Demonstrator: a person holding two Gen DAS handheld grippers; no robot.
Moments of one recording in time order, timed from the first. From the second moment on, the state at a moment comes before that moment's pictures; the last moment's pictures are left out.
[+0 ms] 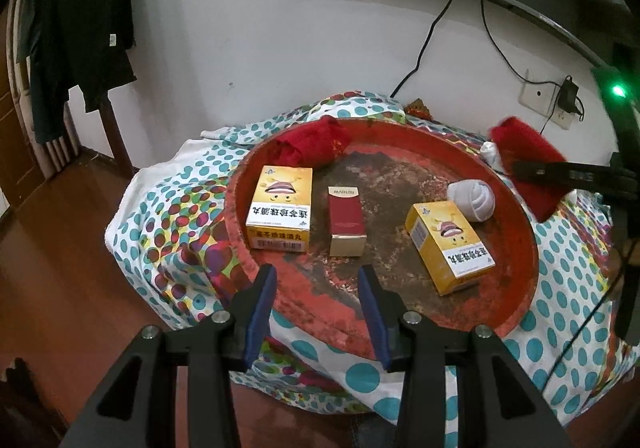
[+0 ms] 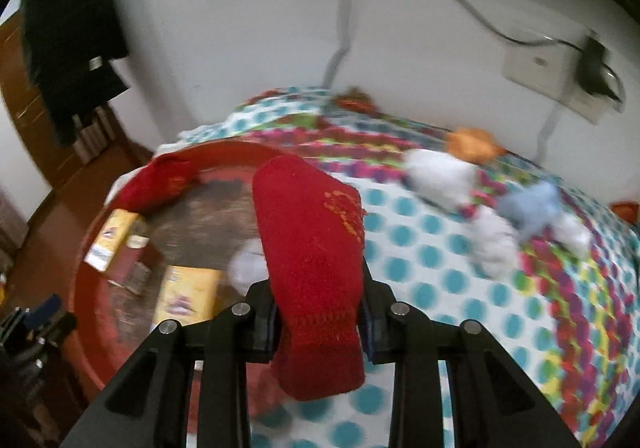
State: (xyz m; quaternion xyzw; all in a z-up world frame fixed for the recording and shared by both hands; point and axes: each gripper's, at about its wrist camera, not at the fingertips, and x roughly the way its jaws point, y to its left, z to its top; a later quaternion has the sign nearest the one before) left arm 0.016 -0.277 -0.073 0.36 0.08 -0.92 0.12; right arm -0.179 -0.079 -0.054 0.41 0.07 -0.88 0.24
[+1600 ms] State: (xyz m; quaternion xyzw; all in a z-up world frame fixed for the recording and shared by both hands) left arm 0.010 -0.248 -0.080 0.37 0.03 -0.92 0.11; right arm -0.252 0.066 -0.113 0.45 0.02 -0.89 0.12
